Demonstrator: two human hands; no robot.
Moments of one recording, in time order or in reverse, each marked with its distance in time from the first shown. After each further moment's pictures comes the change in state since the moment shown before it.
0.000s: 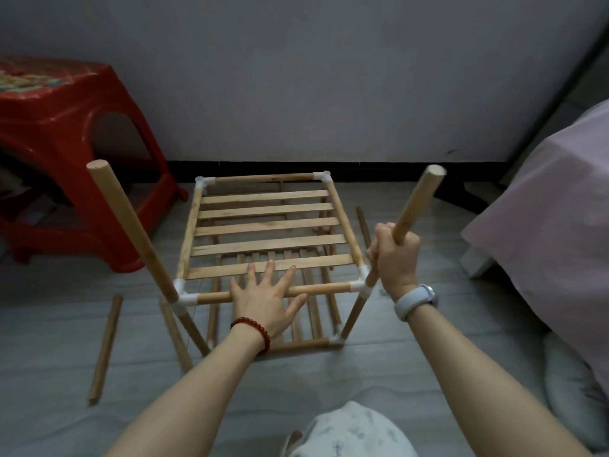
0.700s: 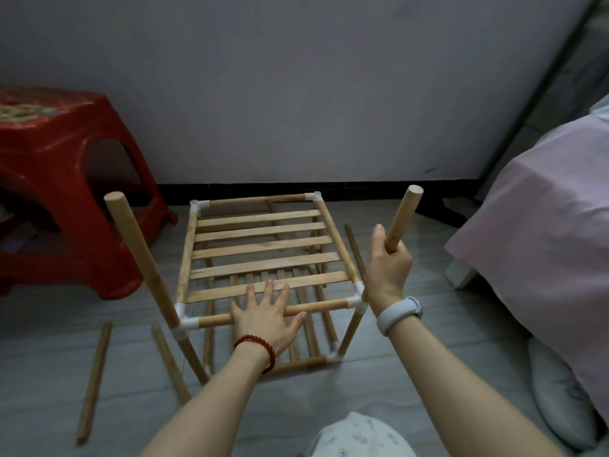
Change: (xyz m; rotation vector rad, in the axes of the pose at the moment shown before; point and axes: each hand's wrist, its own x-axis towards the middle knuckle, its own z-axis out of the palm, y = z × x) left_hand -0.002 -0.006 -0.002 -0.032 -0.049 0.012; right_hand -0.013 -0.018 0.027 -0.039 0.323 0.014
